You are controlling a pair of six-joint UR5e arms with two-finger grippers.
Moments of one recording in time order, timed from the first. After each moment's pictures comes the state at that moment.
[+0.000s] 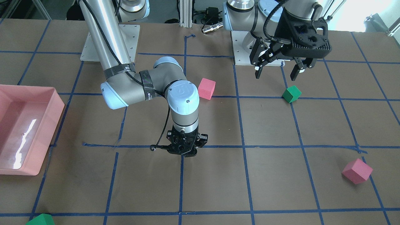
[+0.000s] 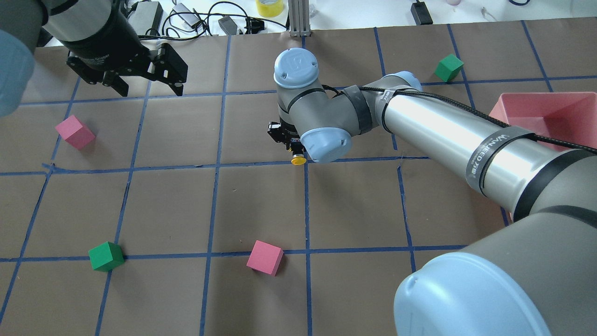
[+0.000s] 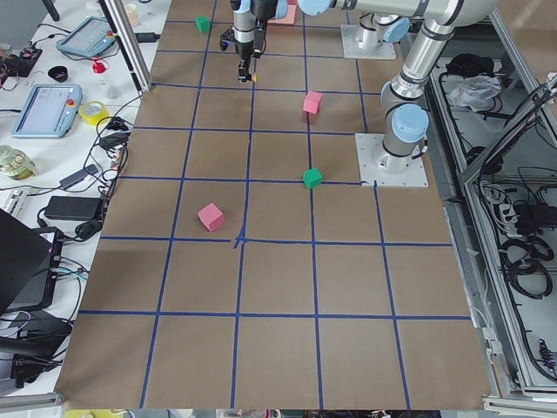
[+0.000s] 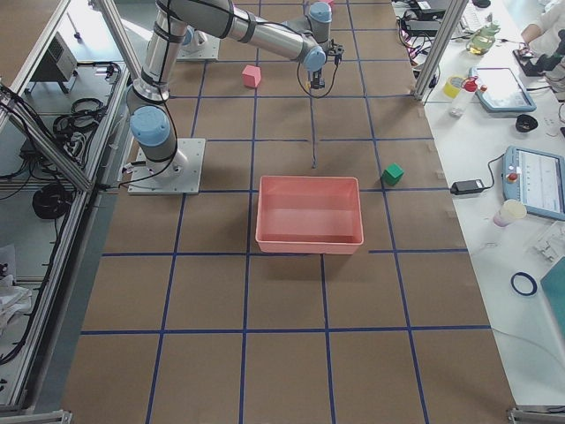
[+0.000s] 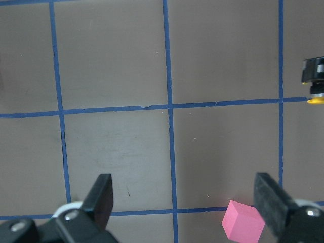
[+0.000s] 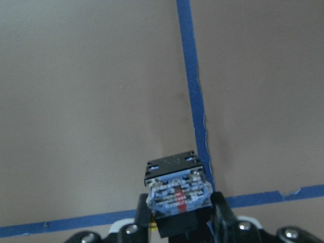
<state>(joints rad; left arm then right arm) -1.59 -1.53 -1.55 -1.49 1.57 0.02 1.97 -0.99 1.58 -2.24 -1.55 0.55</state>
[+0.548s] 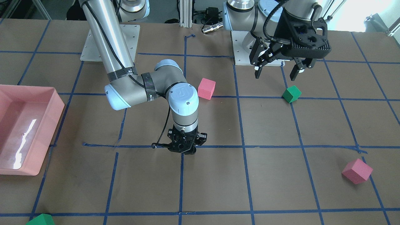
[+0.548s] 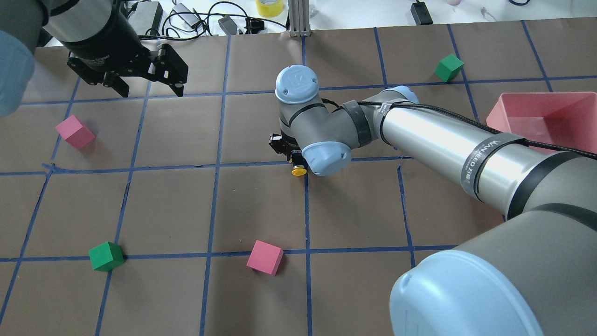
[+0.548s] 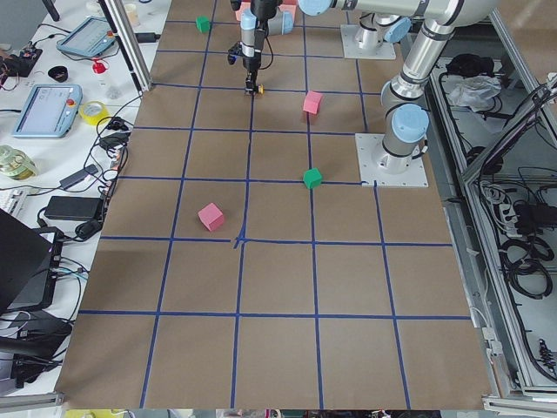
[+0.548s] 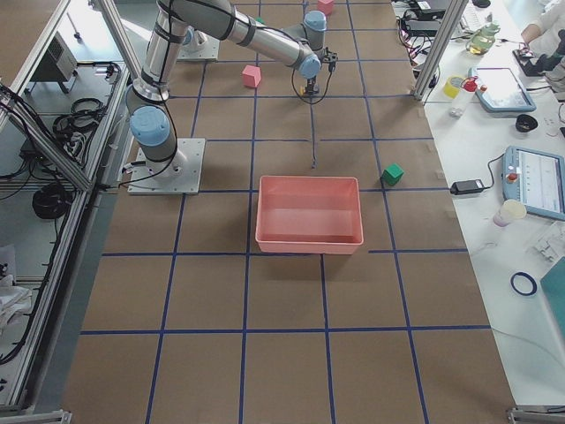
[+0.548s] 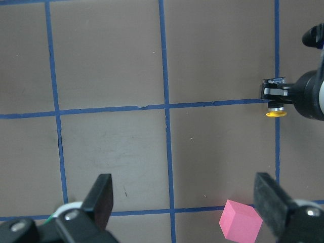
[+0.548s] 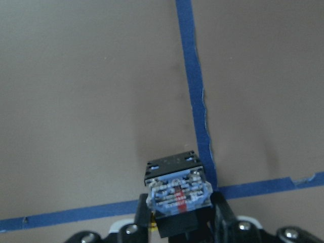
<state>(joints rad) -1.59 -1.53 -1.55 -1.49 1.57 0.02 1.98 -0.98 1.63 -2.28 -1.54 0.58</state>
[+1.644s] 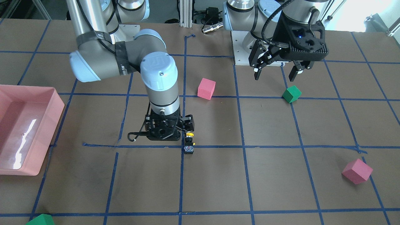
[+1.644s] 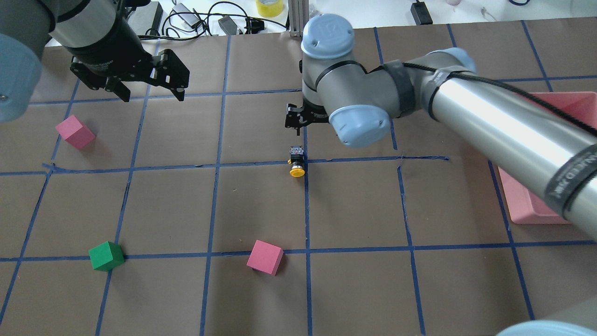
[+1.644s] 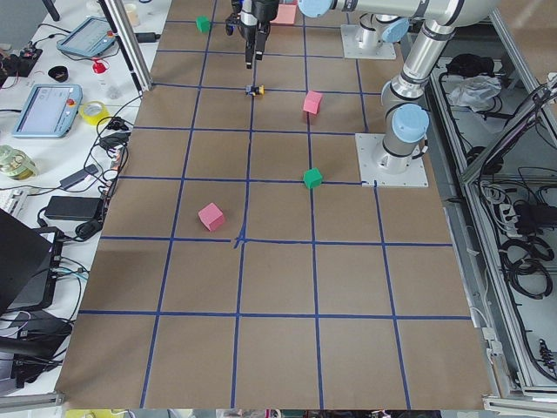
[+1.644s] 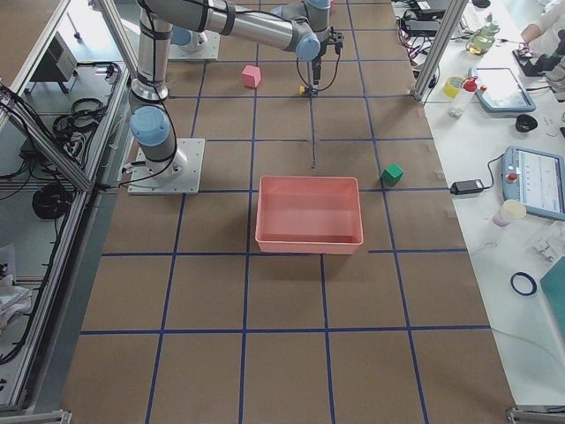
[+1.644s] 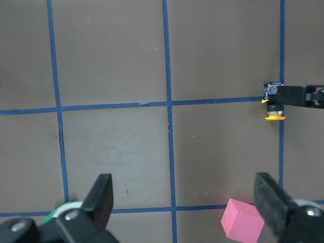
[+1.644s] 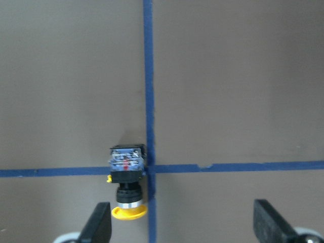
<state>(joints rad) -1.59 -1.52 -1.57 -1.48 1.58 0.00 1.84 -1.22 1.61 -2.04 -1.54 0.28</state>
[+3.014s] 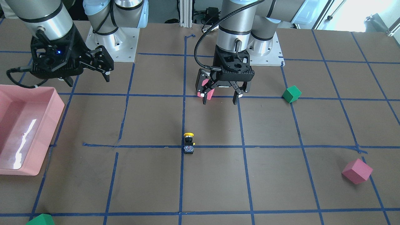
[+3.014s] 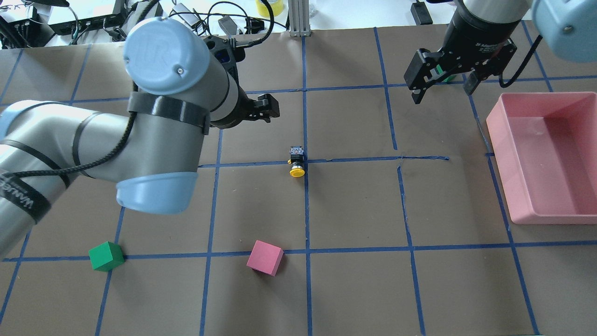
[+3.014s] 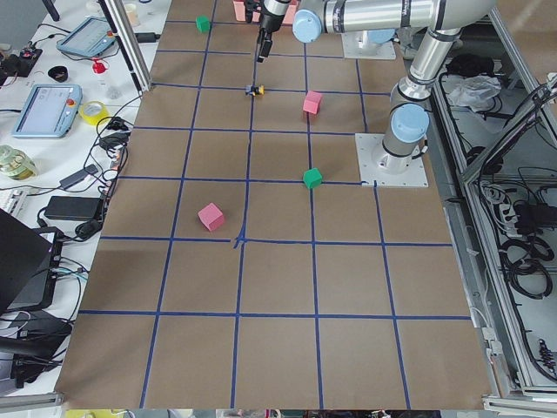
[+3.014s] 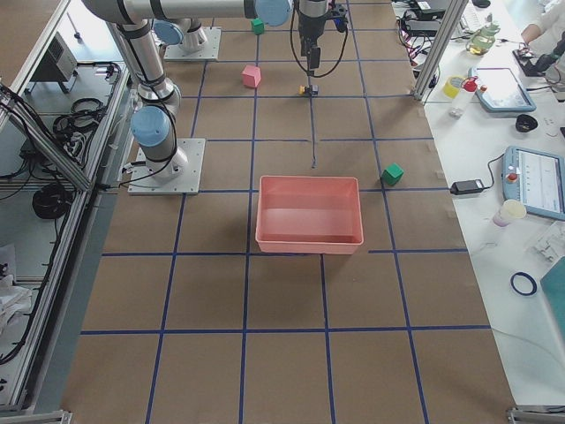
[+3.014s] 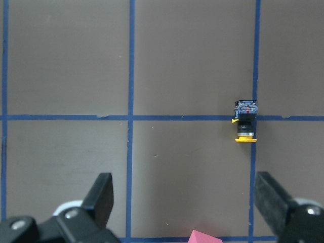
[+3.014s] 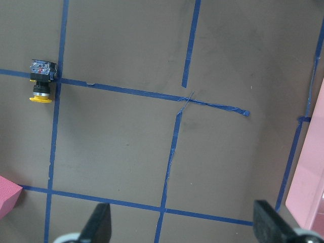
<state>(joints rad) -1.86 -1.61 -1.89 -0.83 1.63 -0.35 1.56 -1.54 1.51 -1.53 -1.54 -0.18</state>
